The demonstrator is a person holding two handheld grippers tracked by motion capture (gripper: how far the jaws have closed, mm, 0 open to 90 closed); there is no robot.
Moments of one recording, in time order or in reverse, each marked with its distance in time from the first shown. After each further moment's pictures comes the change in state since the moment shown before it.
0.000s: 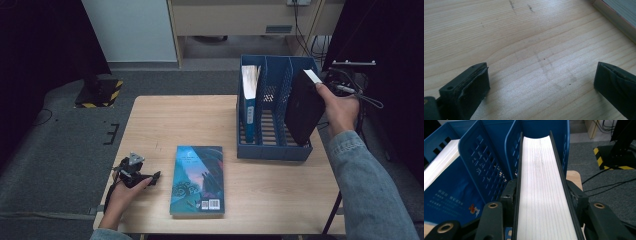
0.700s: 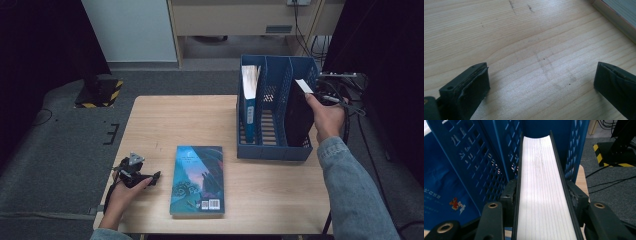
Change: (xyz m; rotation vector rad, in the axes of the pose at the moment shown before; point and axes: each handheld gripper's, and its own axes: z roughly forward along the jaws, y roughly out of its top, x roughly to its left) left arm 0.000 0.000 0.000 0.004 -0.002 0.002; right arm 0.000 -0.030 0.039 0.026 -0.018 -0.028
